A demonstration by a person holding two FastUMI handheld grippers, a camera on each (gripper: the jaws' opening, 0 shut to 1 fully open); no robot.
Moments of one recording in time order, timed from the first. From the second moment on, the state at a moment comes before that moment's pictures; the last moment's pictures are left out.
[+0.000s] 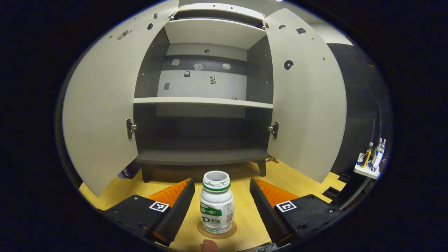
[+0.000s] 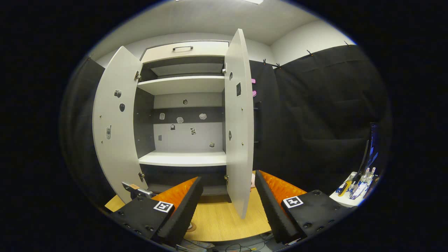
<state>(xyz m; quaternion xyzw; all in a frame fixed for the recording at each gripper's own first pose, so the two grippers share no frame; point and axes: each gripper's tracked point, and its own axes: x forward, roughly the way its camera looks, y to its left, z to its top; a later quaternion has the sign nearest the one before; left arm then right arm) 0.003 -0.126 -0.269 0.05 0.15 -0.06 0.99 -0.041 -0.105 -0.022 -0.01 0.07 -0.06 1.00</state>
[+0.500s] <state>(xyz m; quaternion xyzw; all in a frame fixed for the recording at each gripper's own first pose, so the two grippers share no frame) -0.003 -0.119 -0.092 -0.02 0.03 -0.09 1.00 -0.043 -0.134 -0.006 -0.01 0.04 -0.08 1.00</state>
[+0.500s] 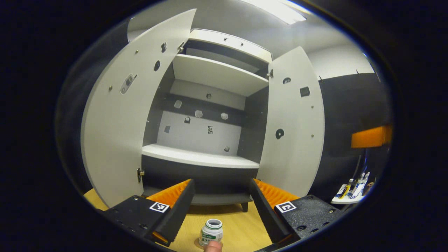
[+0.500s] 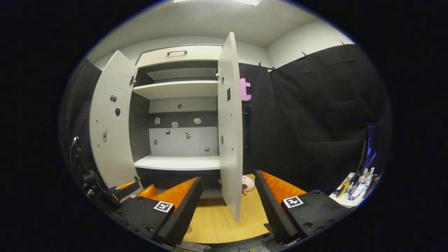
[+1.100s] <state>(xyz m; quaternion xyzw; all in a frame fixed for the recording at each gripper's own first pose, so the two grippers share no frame) -0.023 -0.059 -0.016 -0.01 0.02 -0.05 1.00 0.013 -0.242 0.080 -0.04 -0.01 -0.16 0.99</state>
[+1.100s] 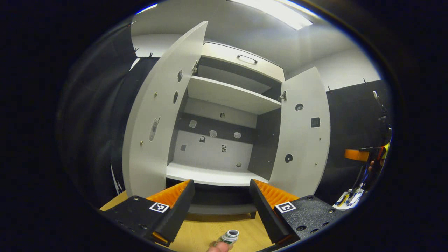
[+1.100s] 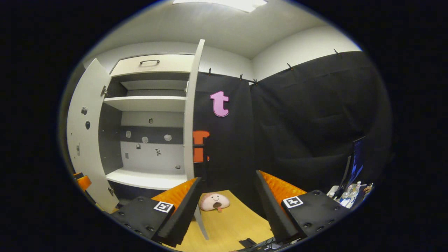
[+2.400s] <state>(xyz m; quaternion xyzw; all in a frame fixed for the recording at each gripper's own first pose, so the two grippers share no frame) -0.048 0.042 -0.007 -0.01 0.02 0.06 1.00 0.139 -0.131 0.077 -0.02 0.00 0.00 1.00</state>
